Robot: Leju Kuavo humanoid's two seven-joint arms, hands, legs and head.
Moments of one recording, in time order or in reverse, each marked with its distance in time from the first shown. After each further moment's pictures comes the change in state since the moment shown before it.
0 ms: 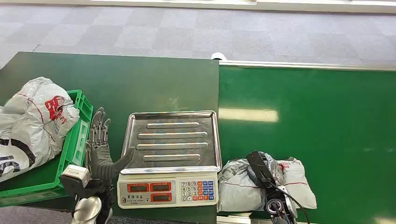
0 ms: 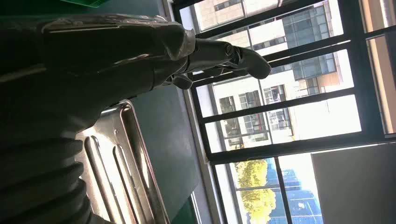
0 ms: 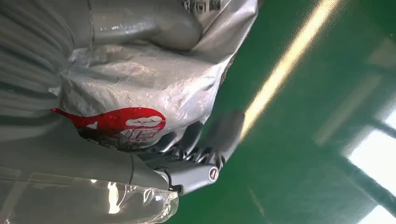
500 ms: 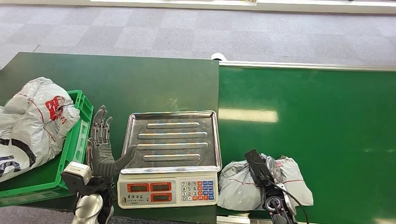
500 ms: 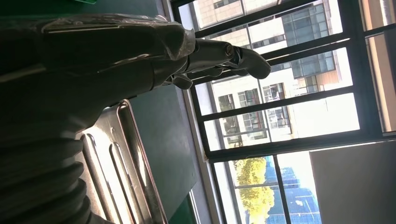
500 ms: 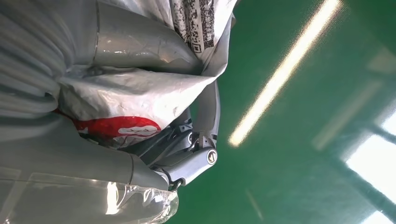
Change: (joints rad) left arm -0.015 -0.004 0.000 0.014 0.000 -0.007 0.002; right arm -0.021 0.002 0.001 0.029 0.005 0.013 0.001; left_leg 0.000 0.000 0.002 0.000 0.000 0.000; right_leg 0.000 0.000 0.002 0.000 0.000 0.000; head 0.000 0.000
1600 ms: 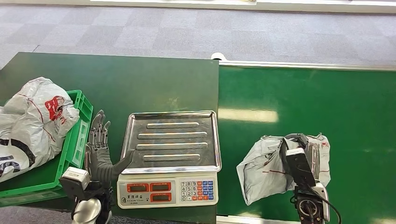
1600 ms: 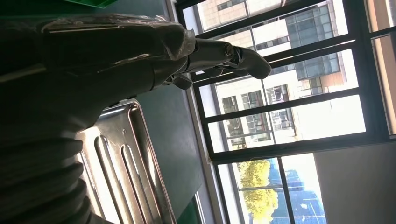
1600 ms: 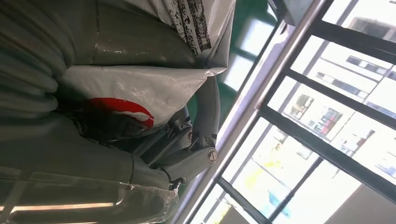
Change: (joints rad) left arm 0.033 0.003 0.012 -0.003 0.003 0.000 -0.019; right arm 0.173 -0.046 -0.092 -0.595 -0.160 -0.008 -0.306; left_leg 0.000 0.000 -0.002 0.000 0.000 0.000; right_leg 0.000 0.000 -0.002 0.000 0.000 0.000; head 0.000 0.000
